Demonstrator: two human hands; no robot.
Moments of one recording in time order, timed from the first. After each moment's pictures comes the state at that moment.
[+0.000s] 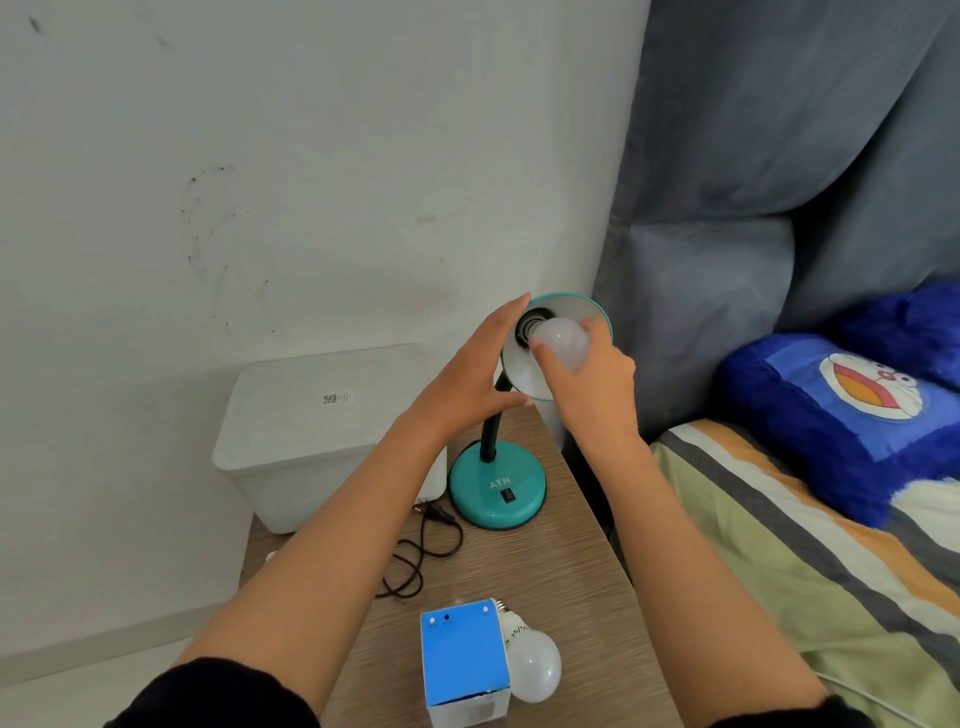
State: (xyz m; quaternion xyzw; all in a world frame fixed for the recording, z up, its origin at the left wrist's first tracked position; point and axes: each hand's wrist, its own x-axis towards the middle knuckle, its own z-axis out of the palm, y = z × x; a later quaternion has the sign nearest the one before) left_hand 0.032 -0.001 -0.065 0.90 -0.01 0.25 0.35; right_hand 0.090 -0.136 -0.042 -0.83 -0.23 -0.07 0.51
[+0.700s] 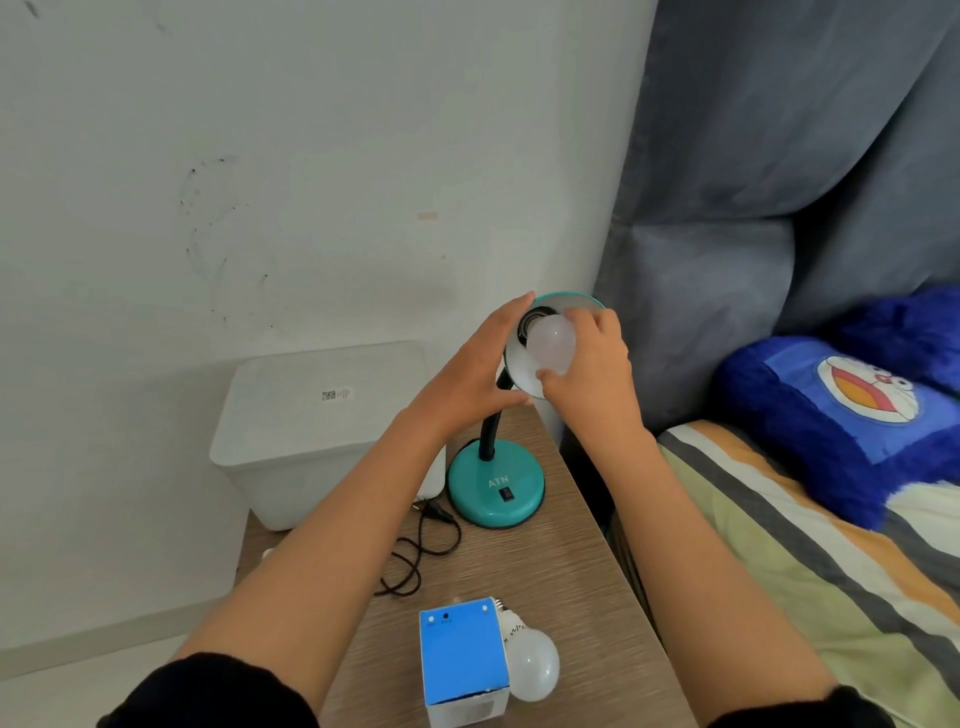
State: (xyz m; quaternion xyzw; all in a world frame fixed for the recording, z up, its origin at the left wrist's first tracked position) left_hand 0.035 0.002 -0.067 0.90 -0.03 0.26 0.35; right_hand 0.095 -0.135 -0.037 -0.87 -0.32 -0.12 0.37
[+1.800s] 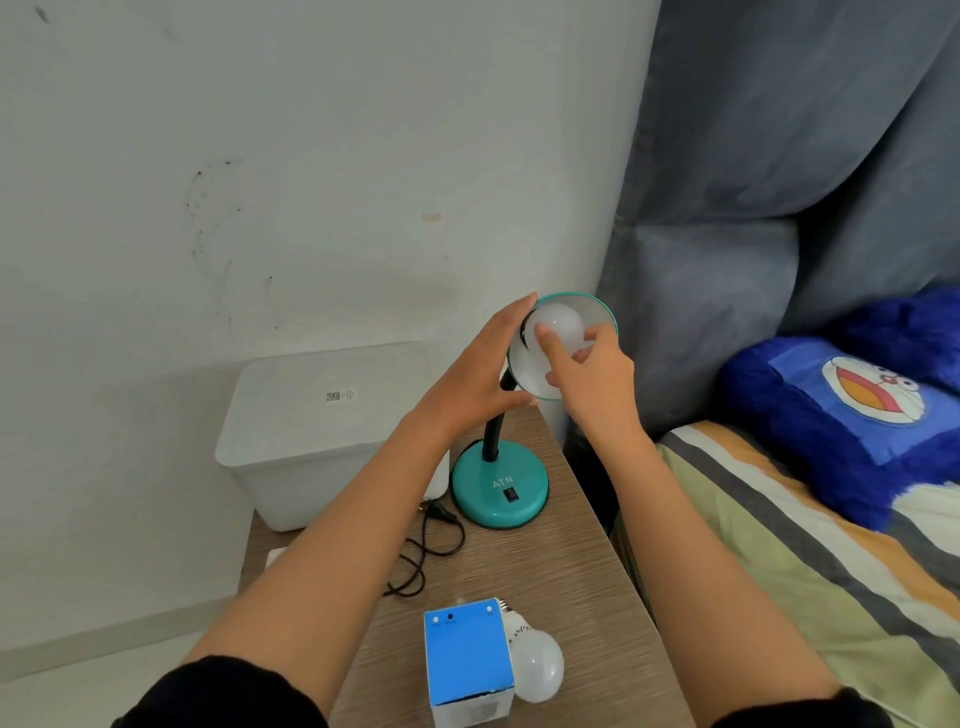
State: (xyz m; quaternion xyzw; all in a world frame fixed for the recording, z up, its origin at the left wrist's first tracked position) left_hand 0.036 0.003 -0.070 0.90 -0.03 0.26 0.35; right_hand 0.098 -0.127 -0.045 -0.79 -0.21 0.01 0.58
